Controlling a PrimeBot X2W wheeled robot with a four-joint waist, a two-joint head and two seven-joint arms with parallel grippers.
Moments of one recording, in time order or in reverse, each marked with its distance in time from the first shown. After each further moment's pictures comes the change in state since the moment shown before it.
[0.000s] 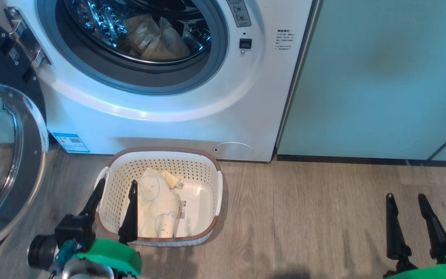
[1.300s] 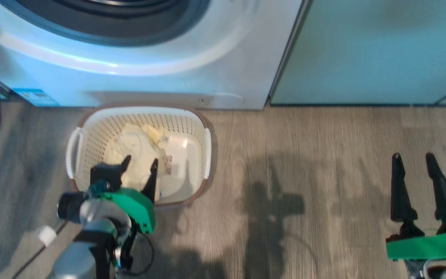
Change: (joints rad) left arm -0.356 -0.076 -0.118 0.487 -0.070 -0.160 0.050; right arm -0.119 0.000 0.009 -0.039 0.021 0.000 0.000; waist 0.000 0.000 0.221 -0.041
